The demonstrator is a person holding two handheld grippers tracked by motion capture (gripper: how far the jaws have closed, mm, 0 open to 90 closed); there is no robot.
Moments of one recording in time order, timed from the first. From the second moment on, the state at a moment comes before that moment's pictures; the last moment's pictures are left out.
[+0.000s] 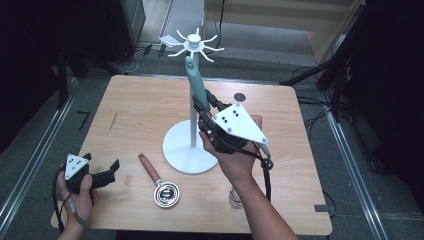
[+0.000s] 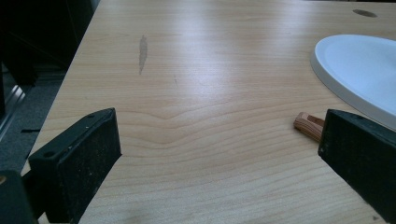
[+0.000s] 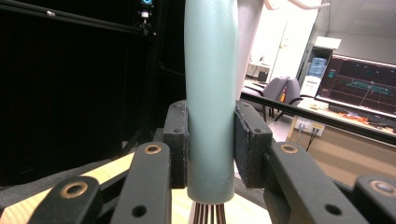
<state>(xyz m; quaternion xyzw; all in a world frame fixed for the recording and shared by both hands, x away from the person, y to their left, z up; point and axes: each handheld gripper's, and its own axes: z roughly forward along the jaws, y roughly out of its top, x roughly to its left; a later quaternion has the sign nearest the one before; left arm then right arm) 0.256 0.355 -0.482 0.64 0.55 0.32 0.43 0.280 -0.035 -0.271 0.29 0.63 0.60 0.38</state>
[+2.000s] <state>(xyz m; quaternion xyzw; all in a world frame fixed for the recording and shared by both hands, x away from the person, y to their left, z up) 0.256 0.356 -0.482 0.64 0.55 0.32 0.43 0.334 -0.076 -0.225 0.32 0.57 0.68 0.33</state>
